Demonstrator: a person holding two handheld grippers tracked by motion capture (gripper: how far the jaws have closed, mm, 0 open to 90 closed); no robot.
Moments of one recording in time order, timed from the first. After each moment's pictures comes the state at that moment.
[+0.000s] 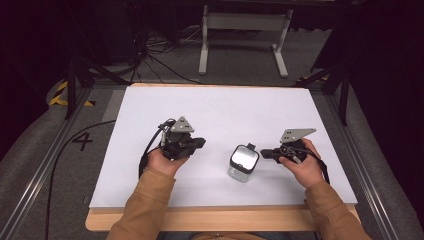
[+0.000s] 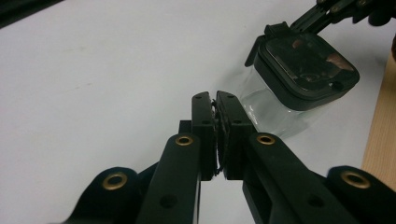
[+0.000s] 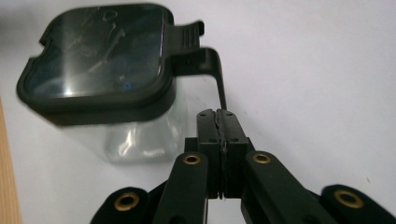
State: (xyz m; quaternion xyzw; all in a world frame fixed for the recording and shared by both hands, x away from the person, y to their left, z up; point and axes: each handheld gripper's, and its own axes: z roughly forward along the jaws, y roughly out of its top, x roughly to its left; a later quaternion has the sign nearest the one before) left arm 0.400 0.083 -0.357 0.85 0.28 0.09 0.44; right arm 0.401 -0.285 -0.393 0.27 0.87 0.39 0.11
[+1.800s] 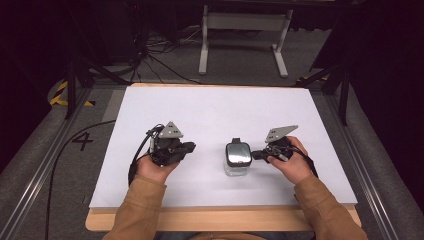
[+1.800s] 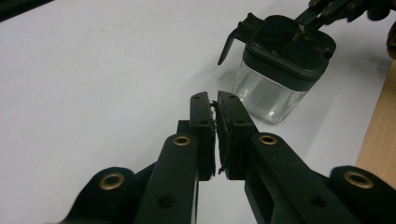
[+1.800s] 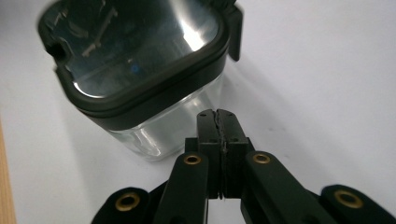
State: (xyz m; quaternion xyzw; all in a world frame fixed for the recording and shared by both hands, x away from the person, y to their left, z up) left arm 0.382 0.115 -0.353 0.84 0.30 0.11 0.43; right arm 0.413 -0.251 -0.393 0.25 0.89 0.36 0.10
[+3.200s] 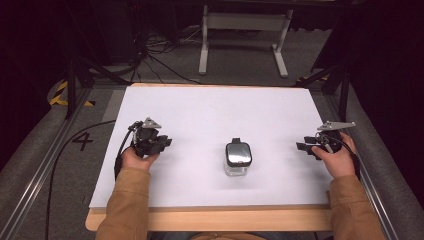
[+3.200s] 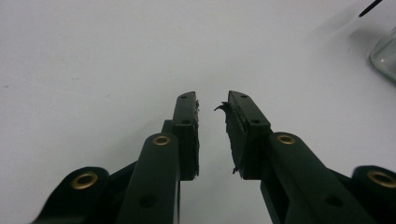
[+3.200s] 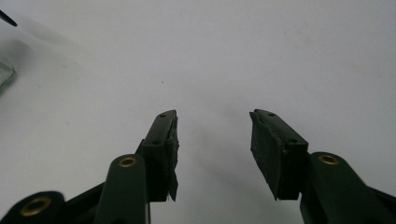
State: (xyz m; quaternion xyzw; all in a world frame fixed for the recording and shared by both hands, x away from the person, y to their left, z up) left arm 0.434 0.170 -0.410 0.83 0.41 0.13 0.36; right arm 0.426 -0.392 -0.399 0.45 0.81 0.34 0.18
